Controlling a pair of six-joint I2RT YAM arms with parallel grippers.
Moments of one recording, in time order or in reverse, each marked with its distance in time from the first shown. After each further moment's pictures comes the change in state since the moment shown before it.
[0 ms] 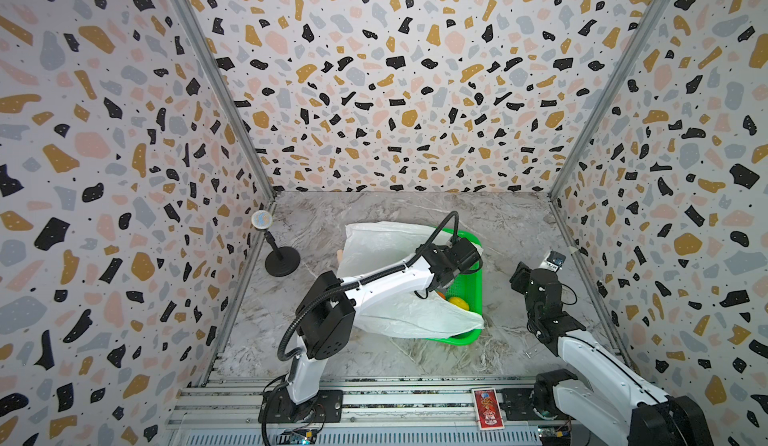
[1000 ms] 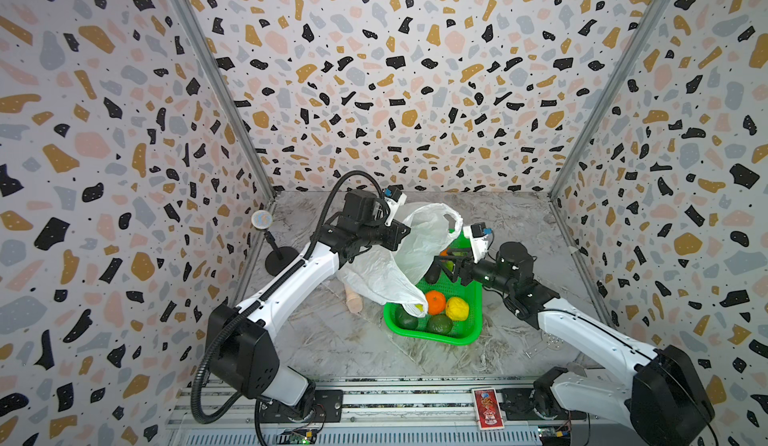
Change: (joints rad) left arm 0.500 -0.457 -0.366 0.519 0.916 0.147; right arm 0.315 0.254 0.322 0.133 -0.886 -0.045
